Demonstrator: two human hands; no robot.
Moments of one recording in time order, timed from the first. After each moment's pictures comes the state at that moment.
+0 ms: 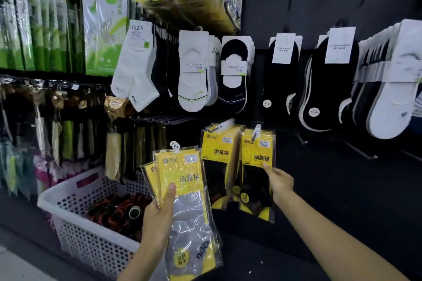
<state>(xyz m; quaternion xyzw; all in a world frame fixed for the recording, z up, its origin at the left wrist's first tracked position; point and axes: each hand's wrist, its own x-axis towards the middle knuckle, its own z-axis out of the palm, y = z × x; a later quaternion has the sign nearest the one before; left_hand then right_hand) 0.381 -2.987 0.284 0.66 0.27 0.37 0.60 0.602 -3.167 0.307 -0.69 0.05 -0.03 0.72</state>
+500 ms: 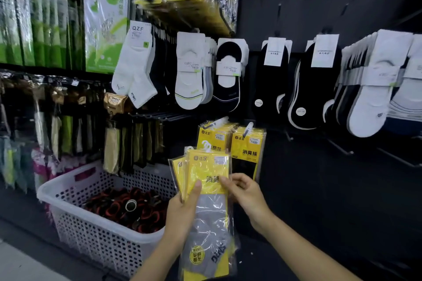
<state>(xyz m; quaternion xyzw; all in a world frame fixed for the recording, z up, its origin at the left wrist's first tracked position) 0.386 -3.035 0.283 0.65 0.16 0.31 0.67 0.475 -3.164 0.311 -0.68 -0.22 0.08 0.70</state>
